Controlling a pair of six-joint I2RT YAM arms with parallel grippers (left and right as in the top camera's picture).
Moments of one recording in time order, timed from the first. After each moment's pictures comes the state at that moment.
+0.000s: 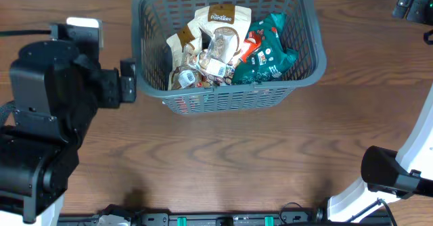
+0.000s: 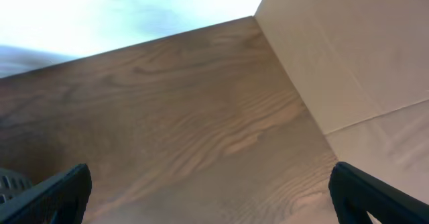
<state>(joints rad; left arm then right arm) -0.24 1.15 1.77 -1.24 -0.24 -0.03 -0.23 1.86 2.50 -1.39 0.29 0.02</state>
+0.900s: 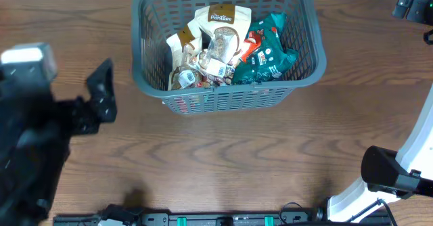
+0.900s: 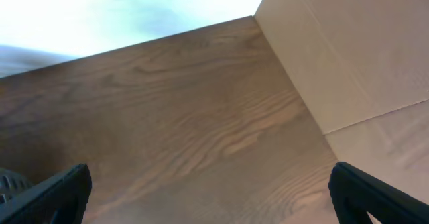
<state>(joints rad) -0.23 0.94 1.77 -1.14 -0.25 -0.18 -0.23 1.86 2.50 -1.39 0.29 0.02</state>
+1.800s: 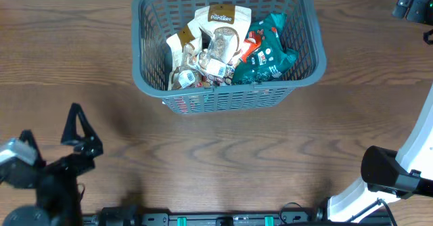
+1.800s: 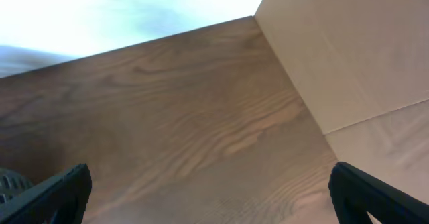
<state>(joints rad) 0.03 0.35 0.94 -0.64 -0.25 -0.41 -0.23 1.86 2.50 -1.39 0.29 0.02</state>
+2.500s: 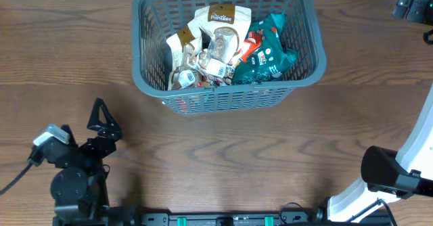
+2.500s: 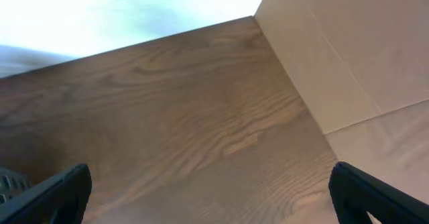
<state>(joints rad) 0.03 0.24 0.48 -0.37 -0.25 -0.58 -0.23 1.86 2.50 -1.39 0.29 0.02</state>
